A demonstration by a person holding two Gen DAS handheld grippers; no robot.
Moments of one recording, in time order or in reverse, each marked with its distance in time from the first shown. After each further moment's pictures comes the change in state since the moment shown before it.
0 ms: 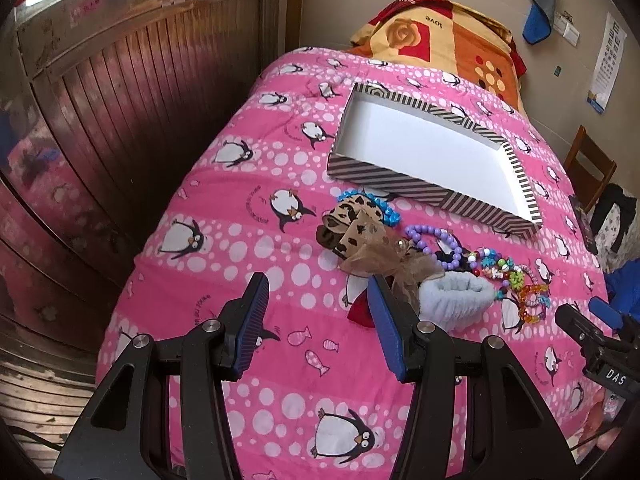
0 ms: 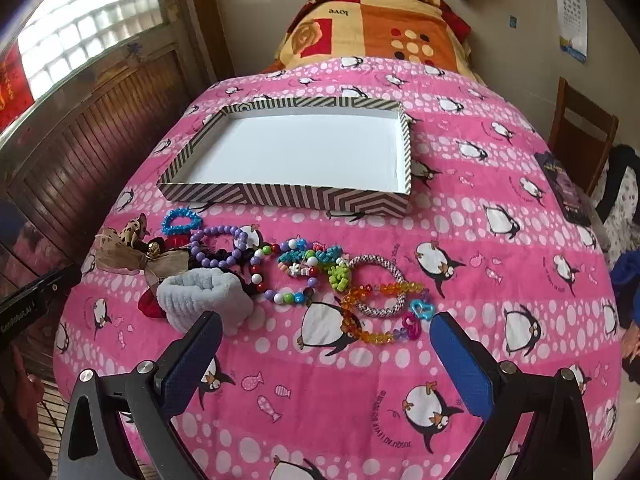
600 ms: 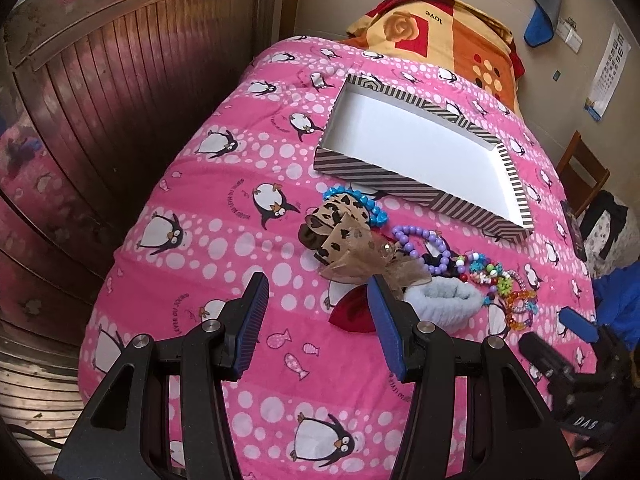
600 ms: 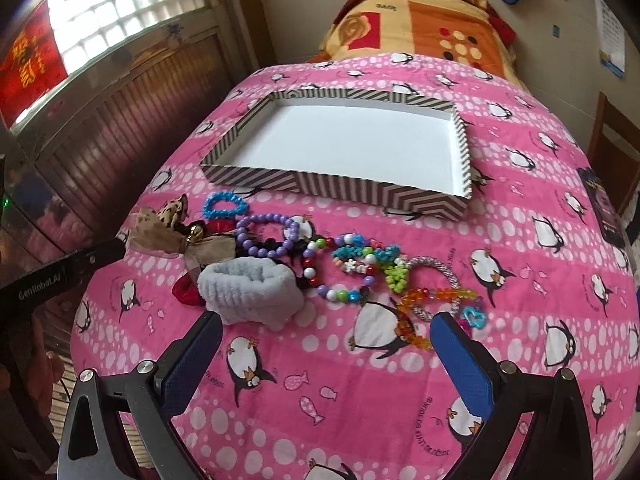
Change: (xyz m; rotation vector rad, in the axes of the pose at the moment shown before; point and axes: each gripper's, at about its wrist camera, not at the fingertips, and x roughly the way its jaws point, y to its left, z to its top) left arm 0.009 -0.004 0.010 -0.031 0.040 -0.056; right arm 0.011 0.030 0.001 -0.082 0.028 0.117
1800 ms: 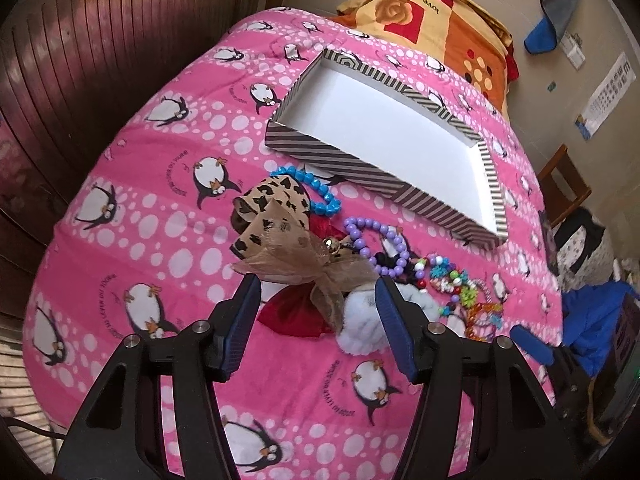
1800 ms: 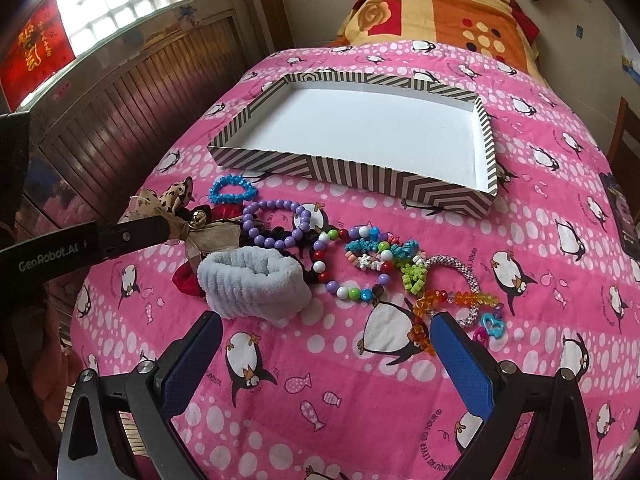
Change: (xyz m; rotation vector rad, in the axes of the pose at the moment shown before) left arm 0.031 -0.025 0.008 -0.106 0.085 -0.122; right arm 0.018 0.000 0.002 -0.039 0.046 0.049
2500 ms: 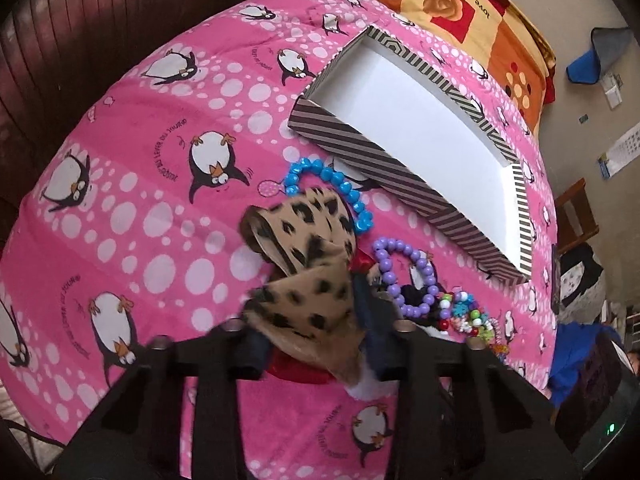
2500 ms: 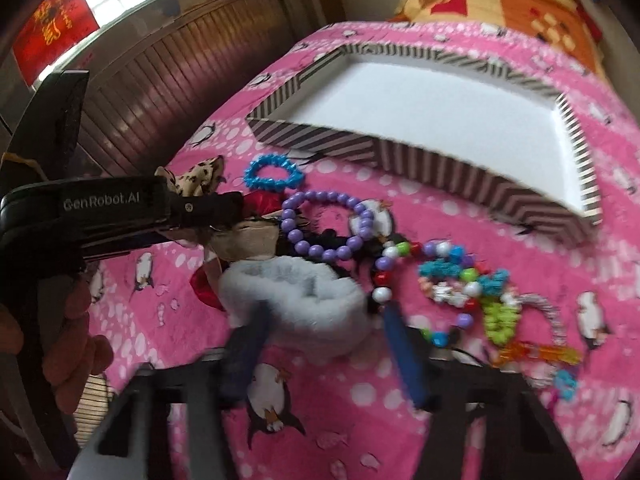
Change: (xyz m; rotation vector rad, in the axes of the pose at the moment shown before) left arm 0.046 0.023 0.022 -0.137 0.081 0.010; right arm 0.061 0.015 0.018 -0.075 0.078 0.204
